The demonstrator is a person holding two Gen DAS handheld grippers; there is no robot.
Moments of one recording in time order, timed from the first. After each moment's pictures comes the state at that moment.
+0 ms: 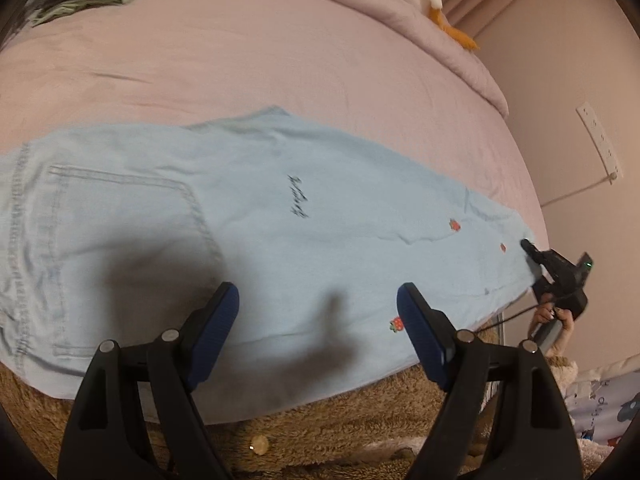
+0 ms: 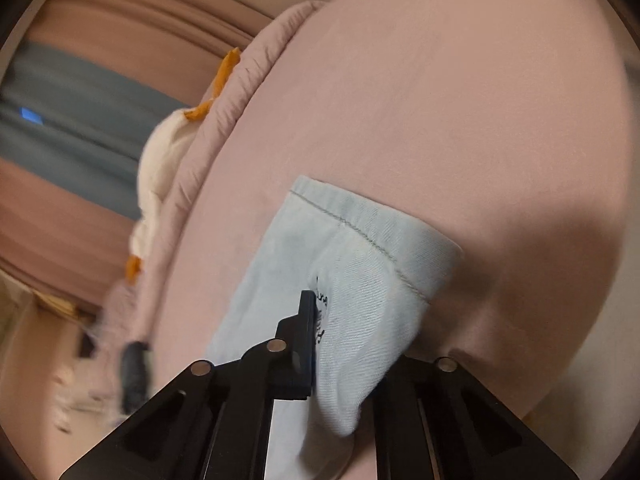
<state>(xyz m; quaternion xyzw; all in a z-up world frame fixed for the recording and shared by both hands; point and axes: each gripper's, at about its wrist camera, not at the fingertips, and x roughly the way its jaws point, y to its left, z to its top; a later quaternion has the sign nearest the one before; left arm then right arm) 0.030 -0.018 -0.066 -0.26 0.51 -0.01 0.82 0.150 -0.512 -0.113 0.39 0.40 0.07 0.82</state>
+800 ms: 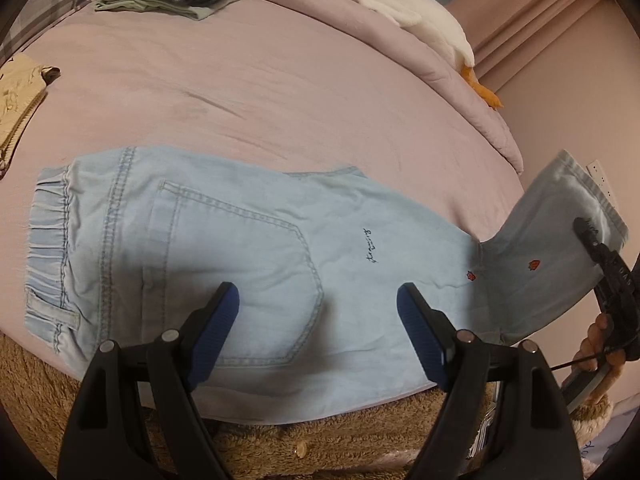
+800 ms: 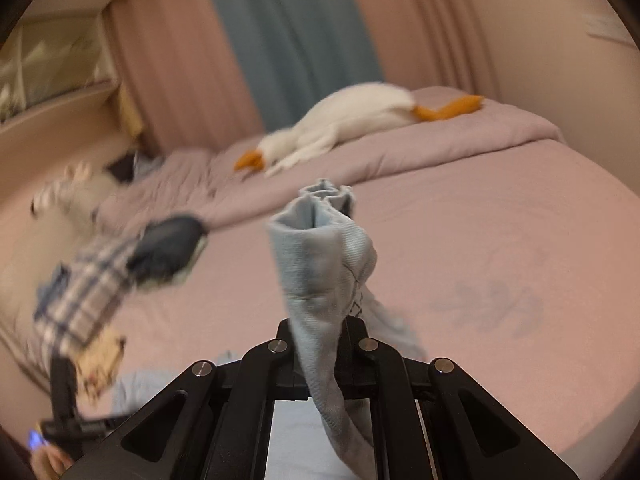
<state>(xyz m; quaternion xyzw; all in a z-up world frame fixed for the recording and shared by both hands) -0.005 0.032 -0.048 -0.30 0.46 0.04 0.83 0.108 -0.294 0.055 0.08 0.32 0.26 0.91</state>
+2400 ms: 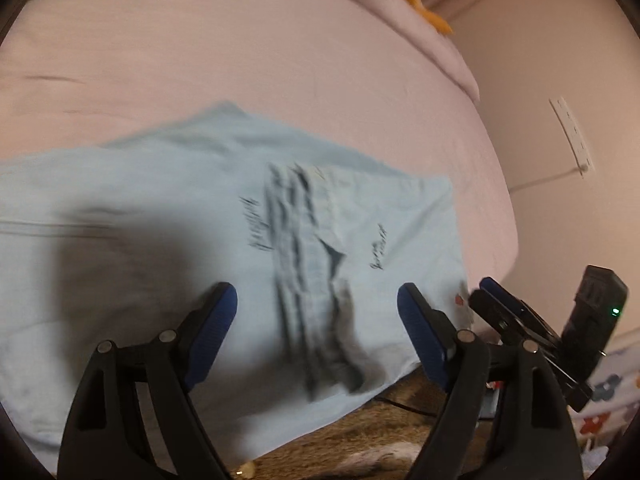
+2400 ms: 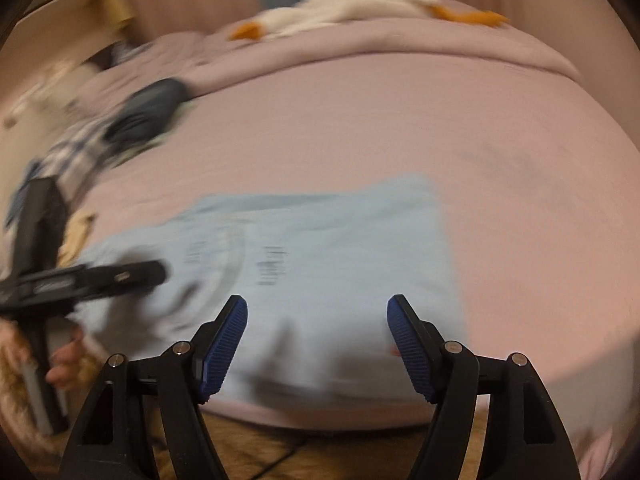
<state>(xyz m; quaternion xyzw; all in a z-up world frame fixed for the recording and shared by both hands) 0.079 -0.031 -0.088 -0.29 0.54 -0.11 0.78 0.068 -0.275 -0.023 -0.01 0.48 0.23 0.85</state>
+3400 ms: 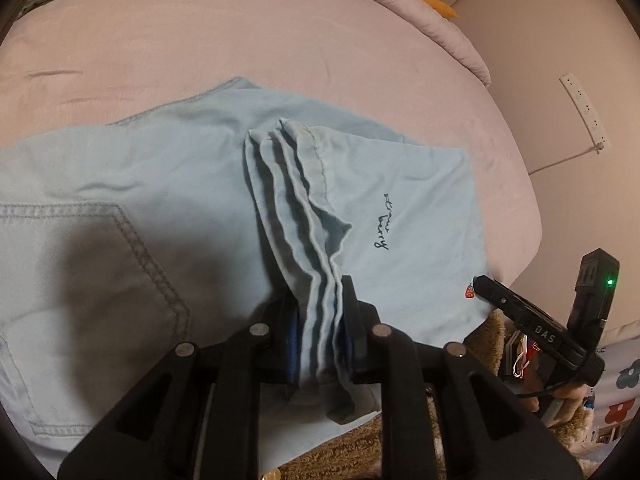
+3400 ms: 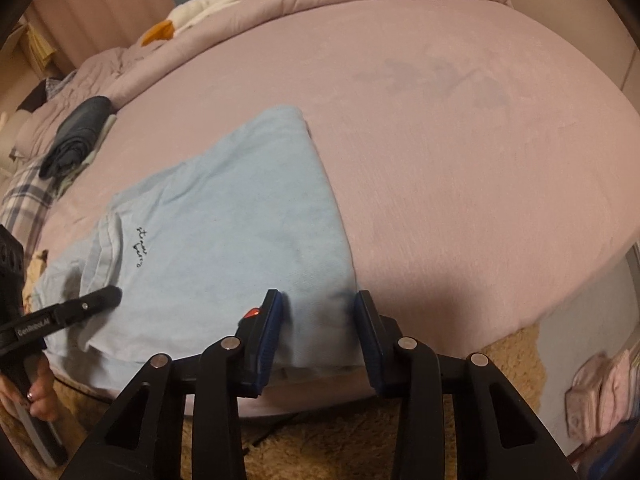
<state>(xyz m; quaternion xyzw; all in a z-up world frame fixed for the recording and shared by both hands) 0.072 -0.038 -0.105 -0.24 0.54 -0.09 0.80 0.080 -0.313 -0.070 0.05 0.54 0.15 0.83</state>
